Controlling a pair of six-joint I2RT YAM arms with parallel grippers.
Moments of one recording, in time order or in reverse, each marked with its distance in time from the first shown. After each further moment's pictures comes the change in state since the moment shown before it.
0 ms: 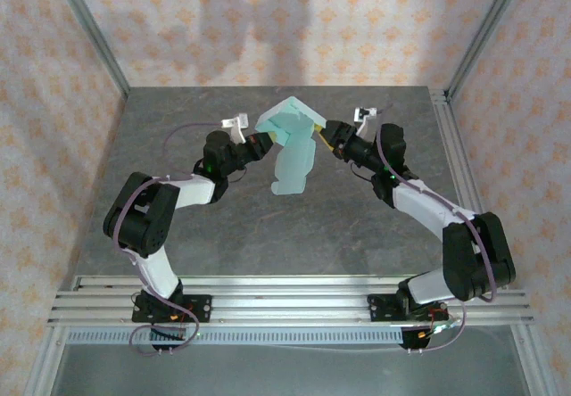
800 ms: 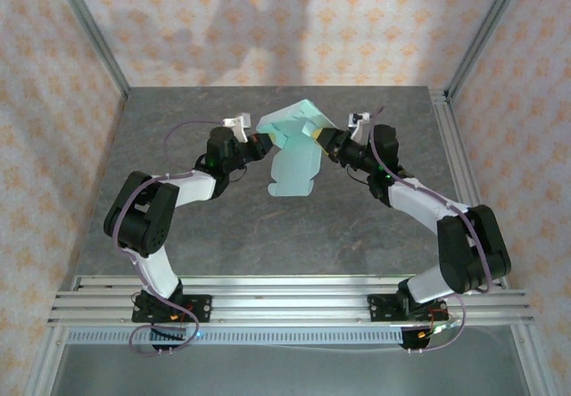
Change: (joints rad) left arm -0.001 0.004 0.051 -0.162 -0.035 0.076; right arm 0.013 0.048 0.005 -0.064 0.005 -0.019
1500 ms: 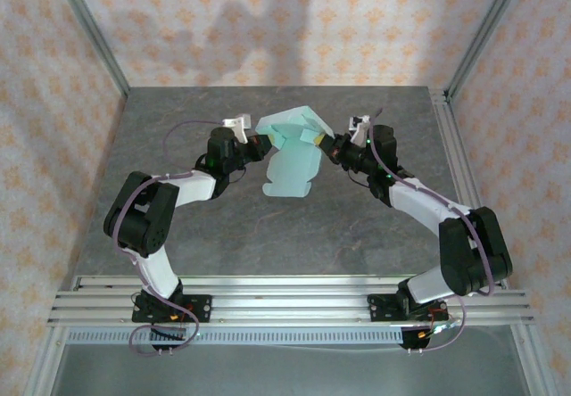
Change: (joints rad) left arm -0.001 0.000 0.000 -0.028 -0.027 0.048; right arm 0.002 -0.015 0.005 -0.113 0.049 -0.053
